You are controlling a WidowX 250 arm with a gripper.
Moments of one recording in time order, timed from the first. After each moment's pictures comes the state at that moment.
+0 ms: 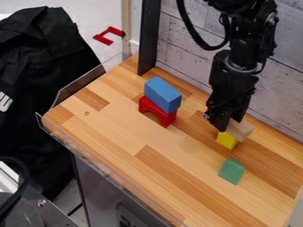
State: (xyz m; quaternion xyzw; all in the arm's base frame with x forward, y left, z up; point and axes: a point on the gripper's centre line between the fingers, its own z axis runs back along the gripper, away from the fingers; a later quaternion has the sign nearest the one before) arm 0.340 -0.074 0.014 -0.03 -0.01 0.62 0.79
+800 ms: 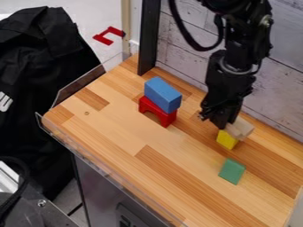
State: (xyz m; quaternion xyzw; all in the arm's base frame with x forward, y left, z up) arm 0.334 -0.067 0.024 -0.04 -0.05 0.60 0.80
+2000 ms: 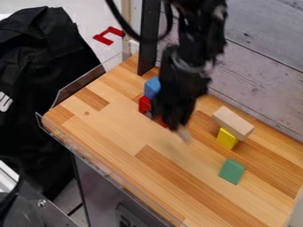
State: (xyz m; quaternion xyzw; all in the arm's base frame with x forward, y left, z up) arm 0.264 -0.043 0.029 0.02 -0.01 0.58 0.82
